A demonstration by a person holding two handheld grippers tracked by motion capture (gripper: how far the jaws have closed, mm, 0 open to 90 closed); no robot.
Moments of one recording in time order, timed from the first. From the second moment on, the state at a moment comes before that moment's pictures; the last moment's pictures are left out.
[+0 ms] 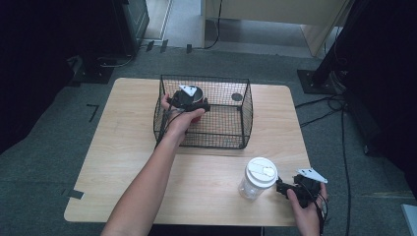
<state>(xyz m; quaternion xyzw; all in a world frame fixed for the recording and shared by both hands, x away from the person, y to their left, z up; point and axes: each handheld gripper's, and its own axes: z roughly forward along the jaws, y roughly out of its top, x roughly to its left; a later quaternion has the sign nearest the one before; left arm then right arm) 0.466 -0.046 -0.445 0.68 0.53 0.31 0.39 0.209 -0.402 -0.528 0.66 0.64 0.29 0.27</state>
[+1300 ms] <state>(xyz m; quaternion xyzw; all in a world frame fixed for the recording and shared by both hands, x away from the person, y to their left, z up) 0.376 -0.010 -0.357 0.61 0.47 0.37 0.52 0.210 -0.402 -0.528 0.66 0.64 0.28 0.27</state>
